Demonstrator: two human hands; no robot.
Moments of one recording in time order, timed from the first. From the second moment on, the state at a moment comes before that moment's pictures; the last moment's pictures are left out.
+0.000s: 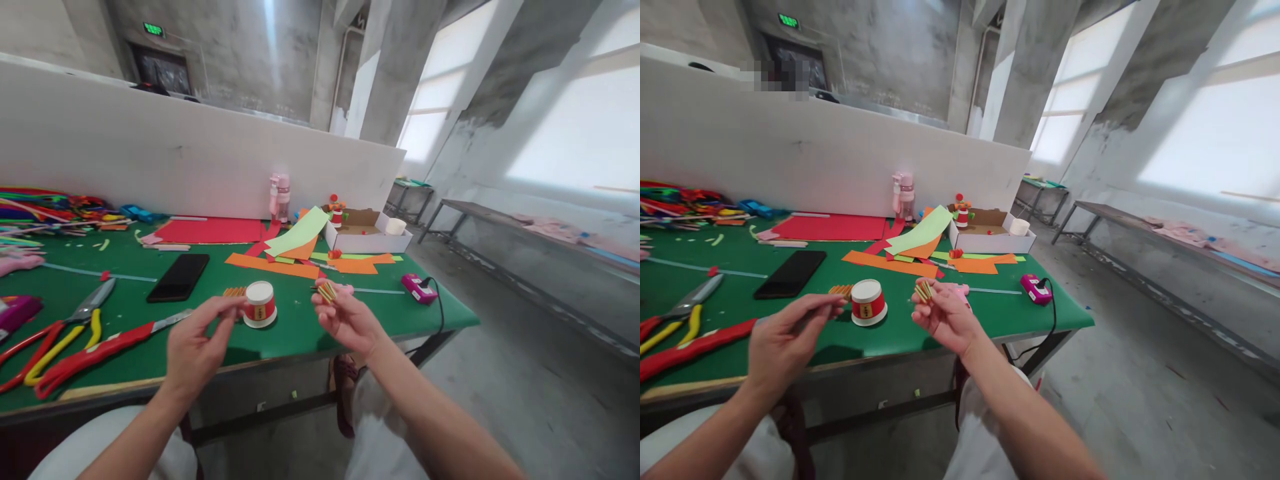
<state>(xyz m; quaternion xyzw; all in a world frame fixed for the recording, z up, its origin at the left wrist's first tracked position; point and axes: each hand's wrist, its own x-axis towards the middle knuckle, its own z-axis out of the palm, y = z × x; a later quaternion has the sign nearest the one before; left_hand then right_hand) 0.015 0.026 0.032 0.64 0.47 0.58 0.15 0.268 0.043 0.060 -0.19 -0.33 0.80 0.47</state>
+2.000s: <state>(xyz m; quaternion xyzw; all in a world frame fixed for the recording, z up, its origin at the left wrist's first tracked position) 0.068 0.013 0.022 0.37 0.30 0.42 0.77 0.254 0.016 0.014 -0.30 -0.57 0.57 0.50</state>
